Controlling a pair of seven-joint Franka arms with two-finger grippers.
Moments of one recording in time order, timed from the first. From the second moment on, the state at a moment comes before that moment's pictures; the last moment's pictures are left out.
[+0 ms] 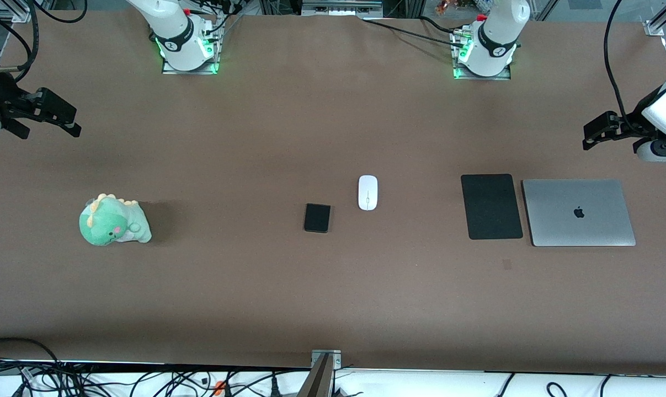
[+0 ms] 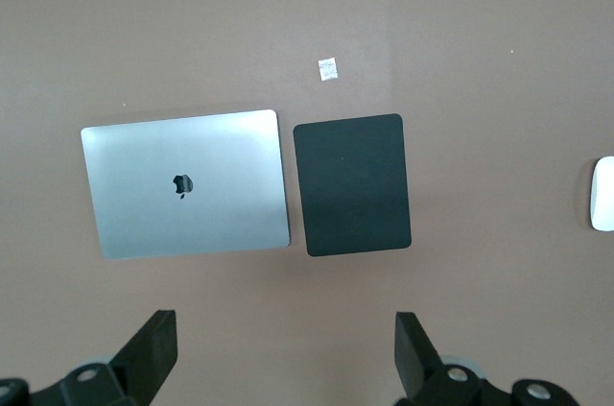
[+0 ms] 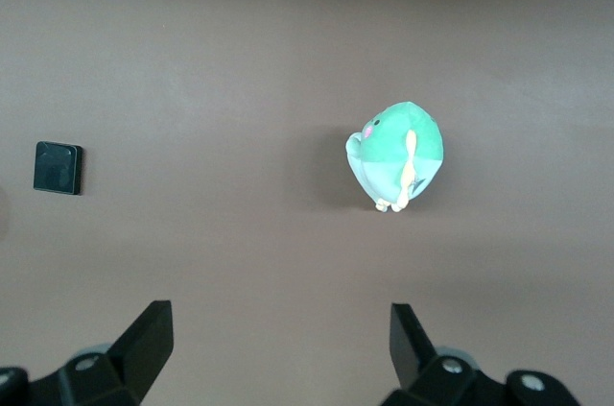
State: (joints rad) left arm 0.06 0.02 -0.05 -1.62 0.05 1.60 0.07; right arm 0.03 0.02 0.03 -1.49 0.02 1.59 0.03
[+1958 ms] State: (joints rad) left arm 0.06 0.02 -0.05 -1.62 0.05 1.60 0.07; right arm 0.03 0.08 0.04 -1.48 0.02 1.59 0.02
